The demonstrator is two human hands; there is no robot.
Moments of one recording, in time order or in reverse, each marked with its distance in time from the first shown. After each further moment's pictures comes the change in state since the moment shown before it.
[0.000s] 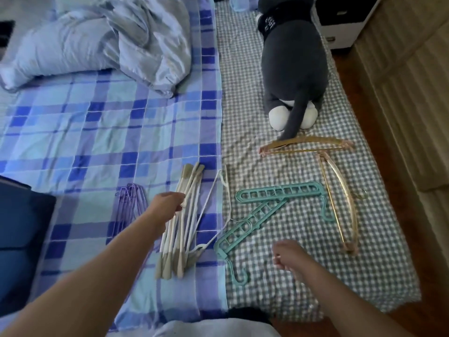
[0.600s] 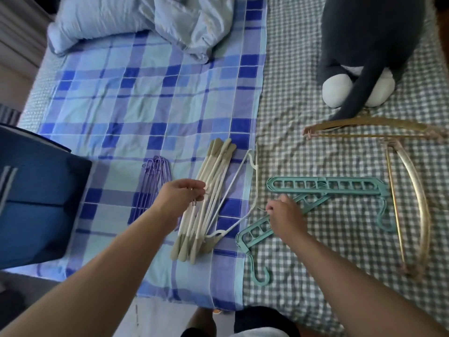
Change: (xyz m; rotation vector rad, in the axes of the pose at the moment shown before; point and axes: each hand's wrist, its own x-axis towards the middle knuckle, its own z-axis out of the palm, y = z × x) left_hand -0.005 -0.024 0.000 -0.010 0.076 0.034; right_hand 0.080 -0.070 0.068 -0.788 0.318 -0.757
